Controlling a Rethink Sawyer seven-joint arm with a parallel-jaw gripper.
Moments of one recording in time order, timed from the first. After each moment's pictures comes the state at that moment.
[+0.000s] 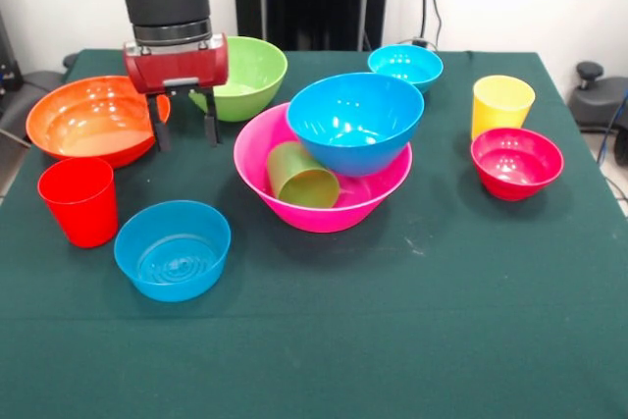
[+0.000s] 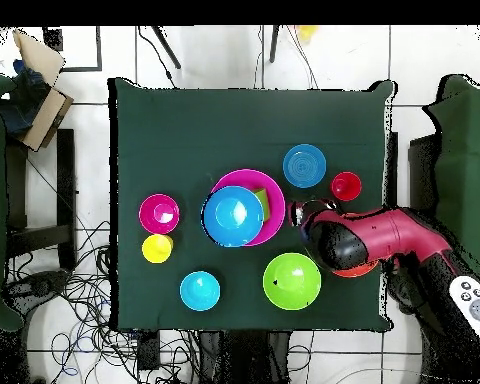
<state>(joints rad) -1.09 -0.58 0.81 1.82 -0.98 0.49 1.88</state>
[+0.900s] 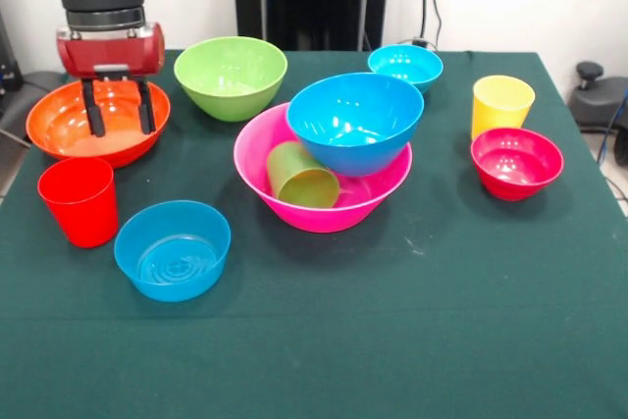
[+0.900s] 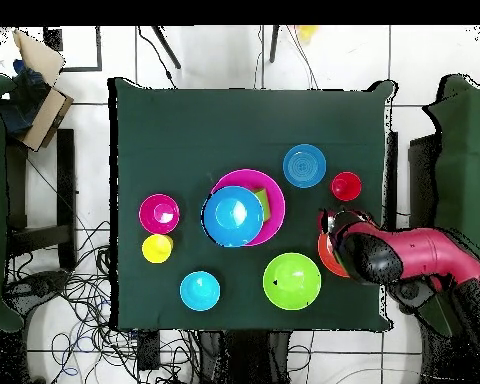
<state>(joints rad) -1.19 -0.58 0.81 1.82 -1.00 0.49 1.88</state>
